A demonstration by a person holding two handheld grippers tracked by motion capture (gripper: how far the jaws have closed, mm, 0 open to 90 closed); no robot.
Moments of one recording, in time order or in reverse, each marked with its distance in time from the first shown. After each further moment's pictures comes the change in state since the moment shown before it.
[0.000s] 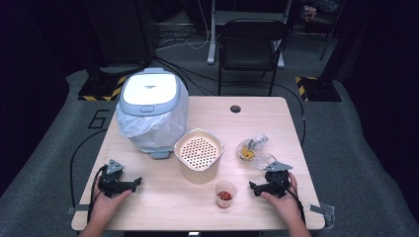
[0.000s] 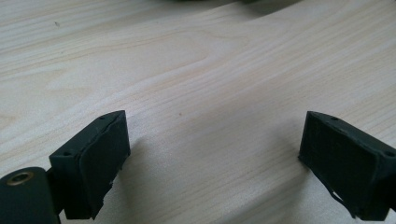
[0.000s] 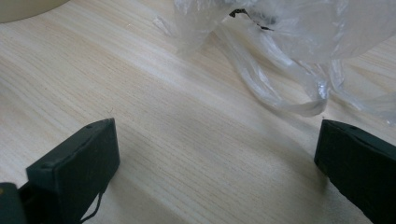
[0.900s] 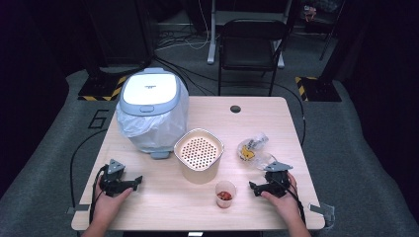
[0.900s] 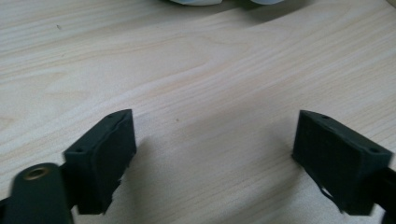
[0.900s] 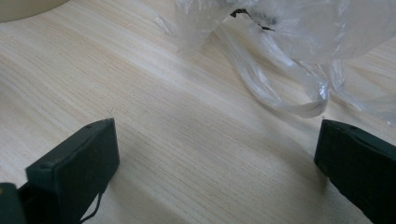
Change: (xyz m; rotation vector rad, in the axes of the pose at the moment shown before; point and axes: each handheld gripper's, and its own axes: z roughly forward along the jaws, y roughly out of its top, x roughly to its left) left arm -0.003 0.001 0.001 -0.021 0.006 -0.017; right arm 0.000 0.000 0.000 0.001 0.004 -0.004
